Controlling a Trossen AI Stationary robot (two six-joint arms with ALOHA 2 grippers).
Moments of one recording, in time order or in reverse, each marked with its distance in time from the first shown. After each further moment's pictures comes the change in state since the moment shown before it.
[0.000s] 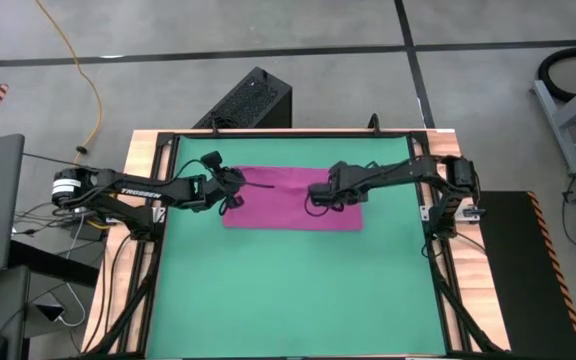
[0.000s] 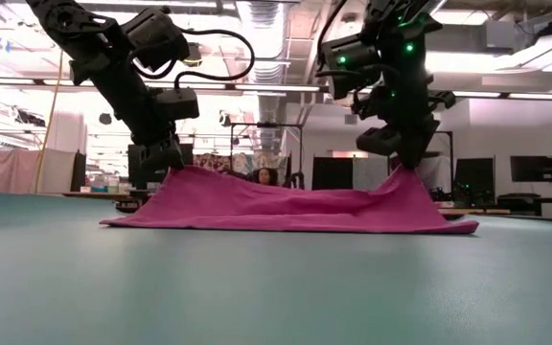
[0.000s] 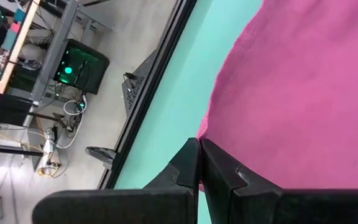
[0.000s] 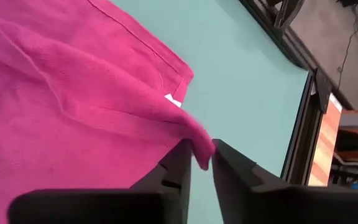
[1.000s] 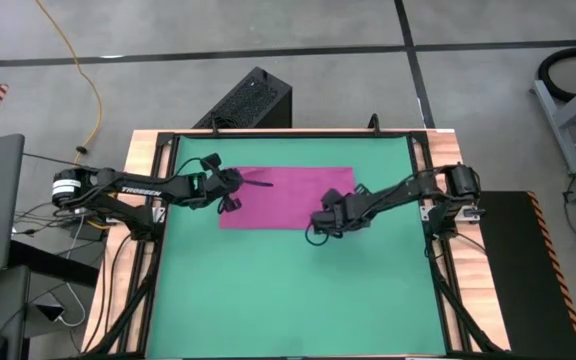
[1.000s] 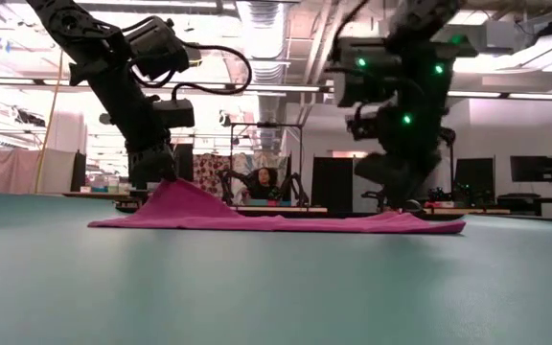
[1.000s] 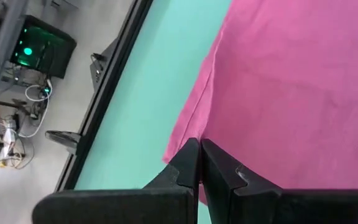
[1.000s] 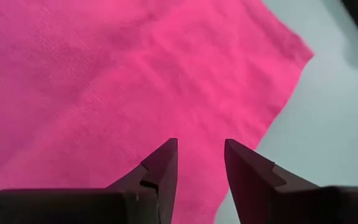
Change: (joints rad) left arm 0.042 0.000 0.000 -0.100 0.136 -0.082; right arm 0.183 0.001 -0.232 0.467 -0.024 -0.091
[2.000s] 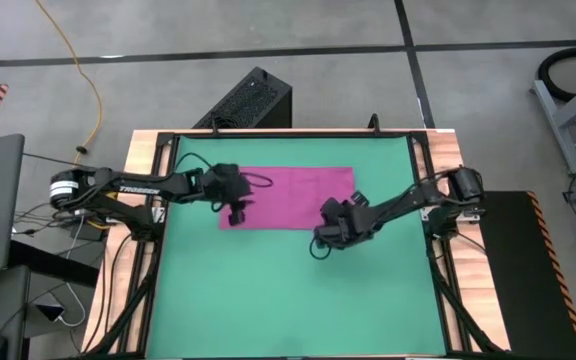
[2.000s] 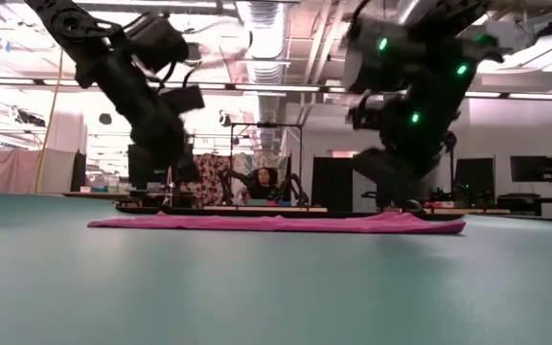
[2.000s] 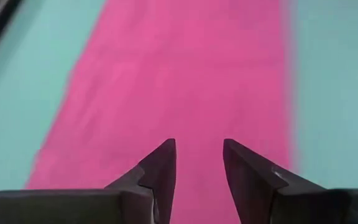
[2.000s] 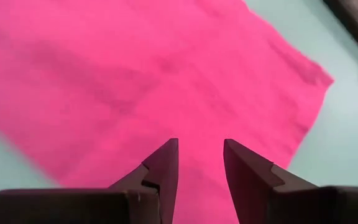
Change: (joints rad) left arm 0.042 -0.025 -0.001 0.148 0.657 -0.023; right arm 0.111 -0.031 -0.057 0.173 0.132 0.001
